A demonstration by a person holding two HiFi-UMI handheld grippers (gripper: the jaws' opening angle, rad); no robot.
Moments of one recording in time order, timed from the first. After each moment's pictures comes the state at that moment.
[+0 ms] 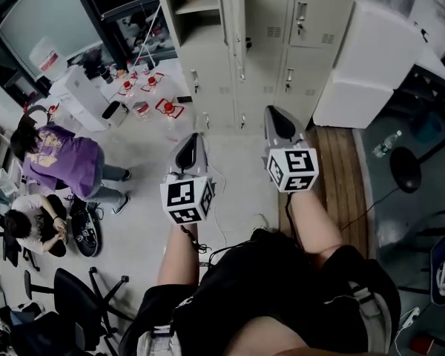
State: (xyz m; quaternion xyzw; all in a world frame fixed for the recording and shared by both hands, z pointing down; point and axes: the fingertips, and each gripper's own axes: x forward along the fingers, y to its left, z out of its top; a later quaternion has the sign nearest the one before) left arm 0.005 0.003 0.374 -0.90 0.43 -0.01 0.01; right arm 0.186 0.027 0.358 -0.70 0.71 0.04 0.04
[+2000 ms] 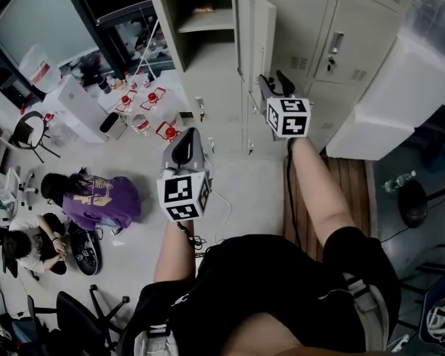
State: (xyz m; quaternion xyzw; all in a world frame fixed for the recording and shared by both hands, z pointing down) left arm 0.069 -0.261 0.356 -0.89 0.45 -0.01 0.03; right arm 0.311 -0.347 0.354 -0.70 0.71 0.01 -0.02
